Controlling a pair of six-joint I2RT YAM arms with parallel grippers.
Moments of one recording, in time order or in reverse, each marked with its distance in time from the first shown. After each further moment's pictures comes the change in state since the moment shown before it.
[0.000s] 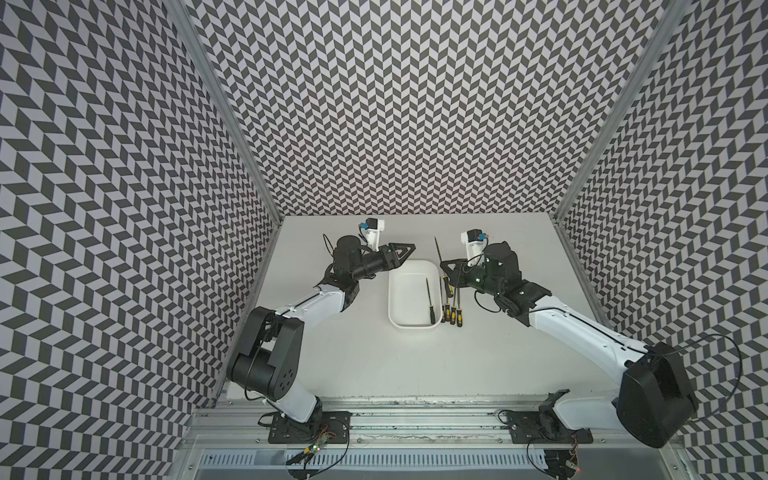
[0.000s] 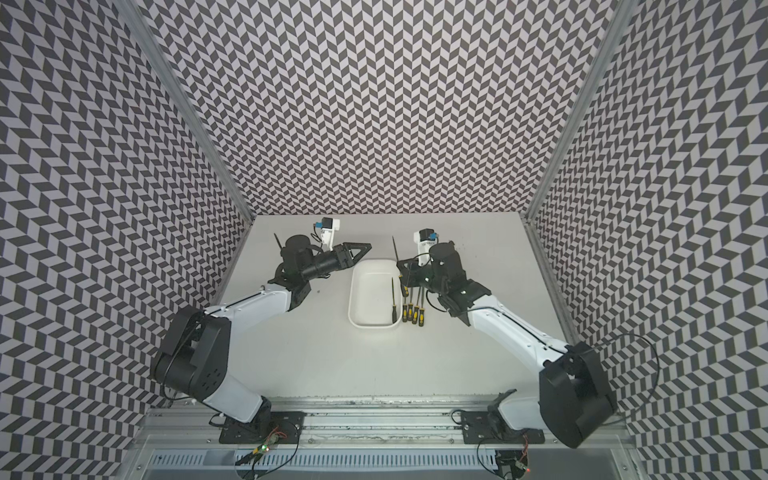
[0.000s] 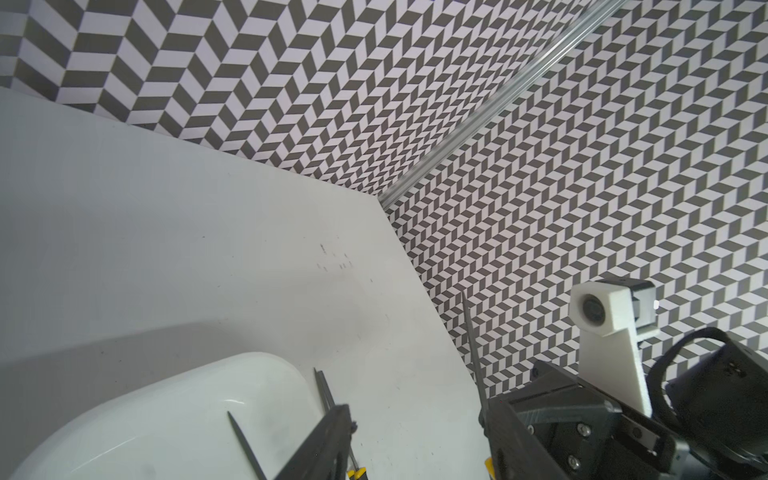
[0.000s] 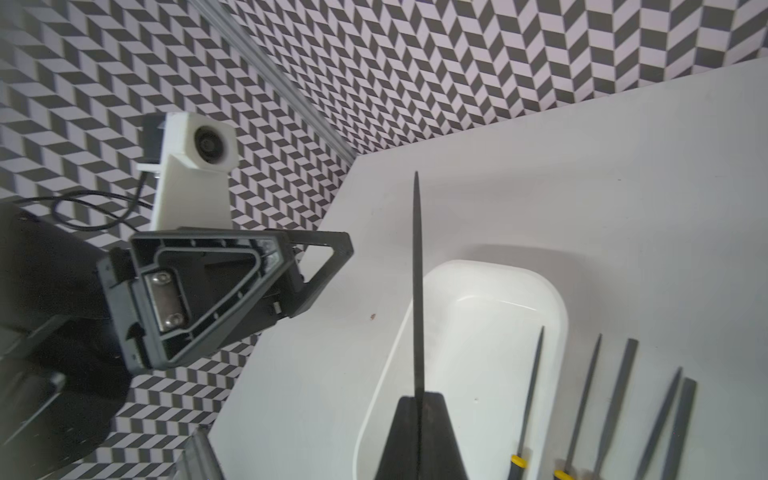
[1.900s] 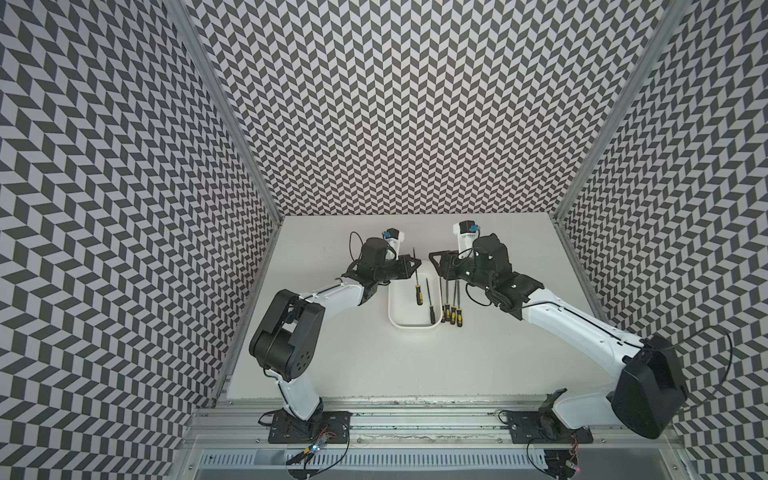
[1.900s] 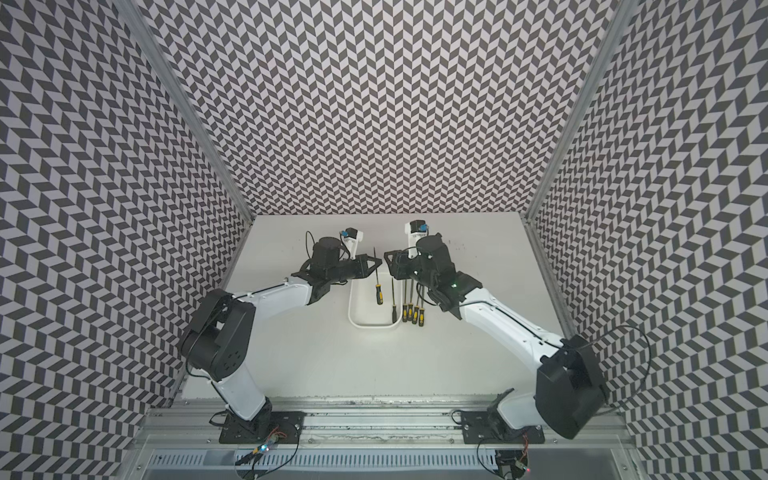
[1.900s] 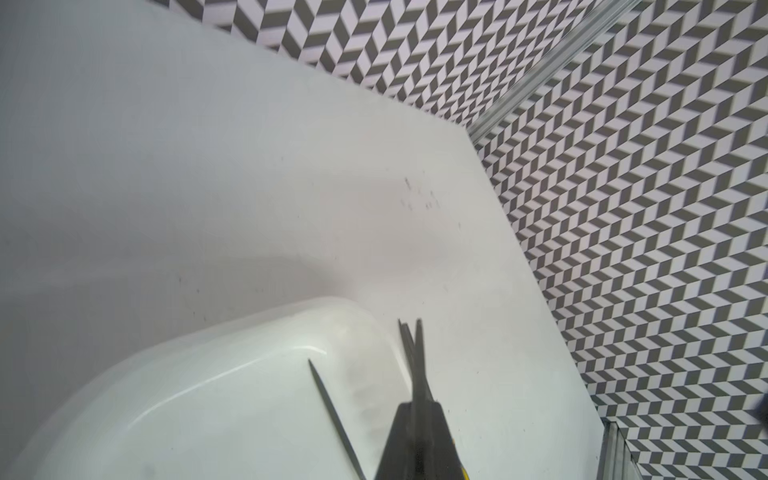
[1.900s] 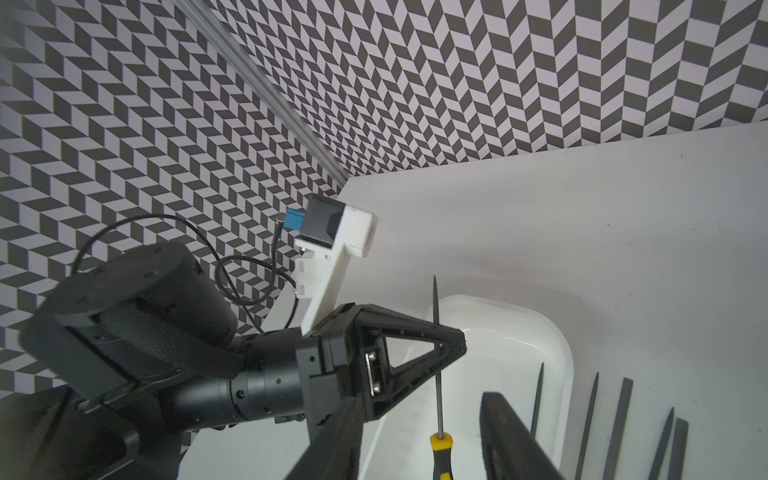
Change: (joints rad) left arm -0.122 0.173 0.124 -0.327 -0.228 0.216; right arm 0.077 0.042 0.131 -0.094 0.201 -0.039
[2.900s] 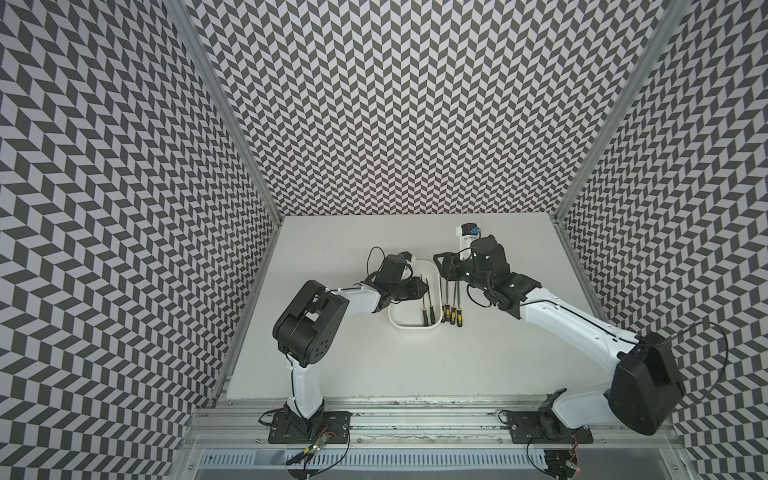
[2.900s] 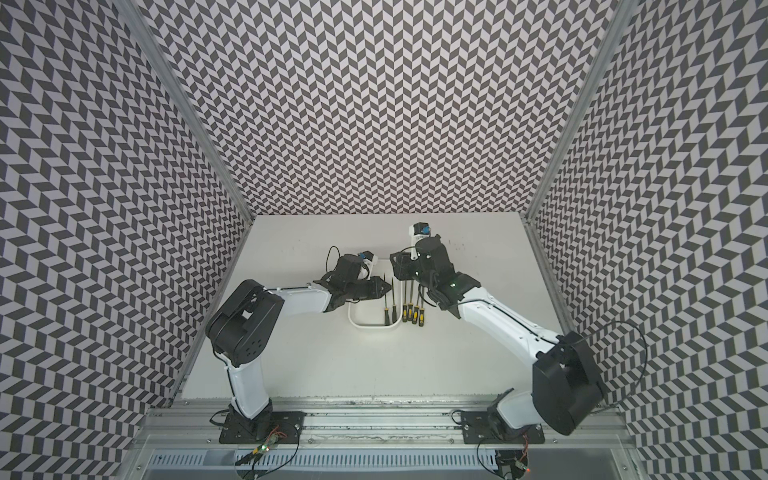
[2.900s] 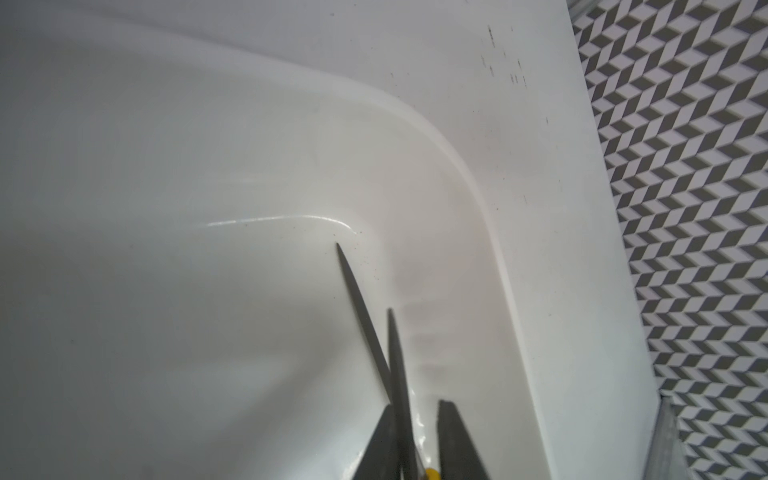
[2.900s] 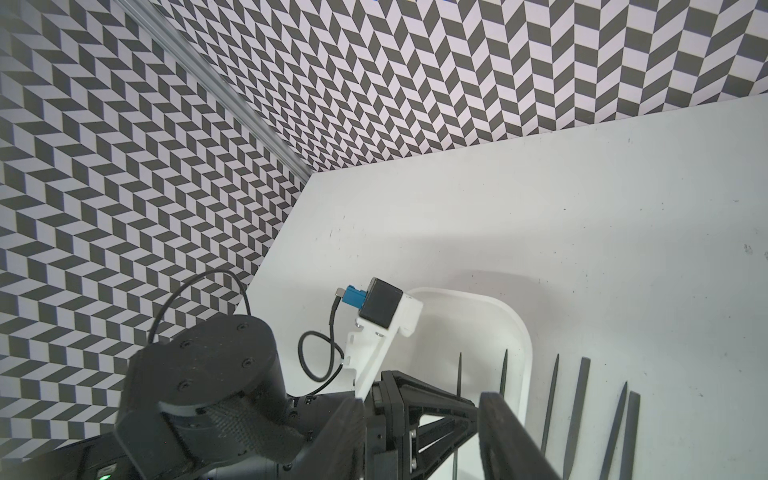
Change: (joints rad) left arm -0.095 0.146 -0.005 -0.064 -0.080 -0.040; right arm -0.018 0.019 -0.010 -0.023 0.069 0.003
